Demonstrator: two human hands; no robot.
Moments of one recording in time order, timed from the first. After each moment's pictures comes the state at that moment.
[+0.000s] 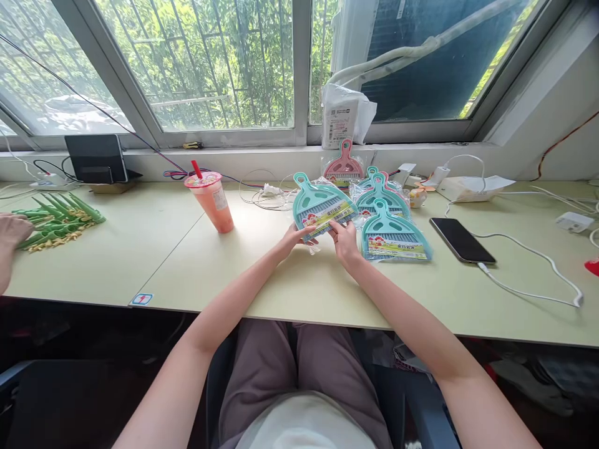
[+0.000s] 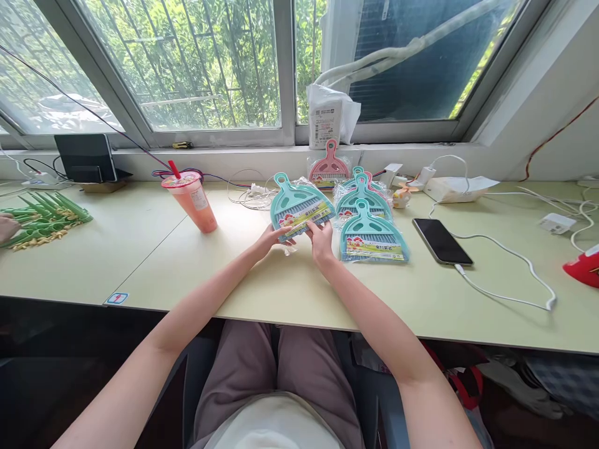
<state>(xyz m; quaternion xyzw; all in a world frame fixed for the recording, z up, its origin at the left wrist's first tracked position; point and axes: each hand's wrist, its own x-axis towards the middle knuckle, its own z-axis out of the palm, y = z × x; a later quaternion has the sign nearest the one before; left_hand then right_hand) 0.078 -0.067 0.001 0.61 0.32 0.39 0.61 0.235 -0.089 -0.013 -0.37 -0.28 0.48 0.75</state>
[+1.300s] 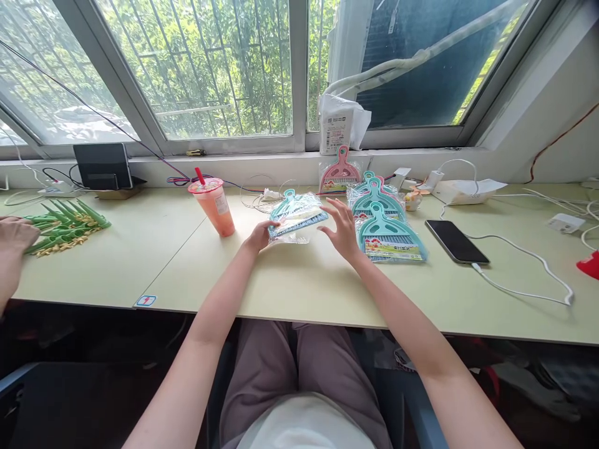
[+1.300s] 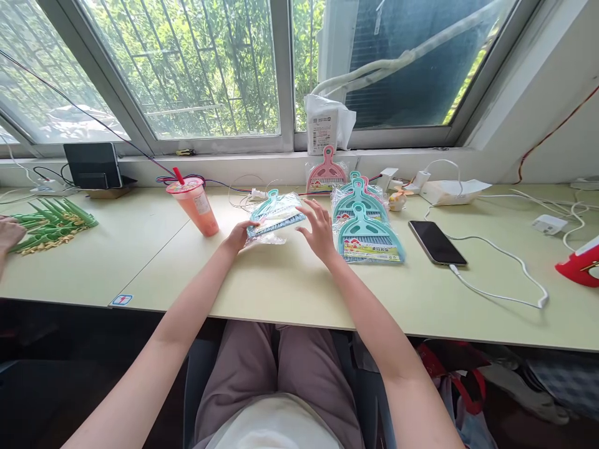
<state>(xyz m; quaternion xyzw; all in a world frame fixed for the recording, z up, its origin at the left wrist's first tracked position) 0.002 -0.016 0.007 0.39 0.38 0.43 0.72 0.263 -0.094 0.010 -0.47 -0.70 0.04 0.54</state>
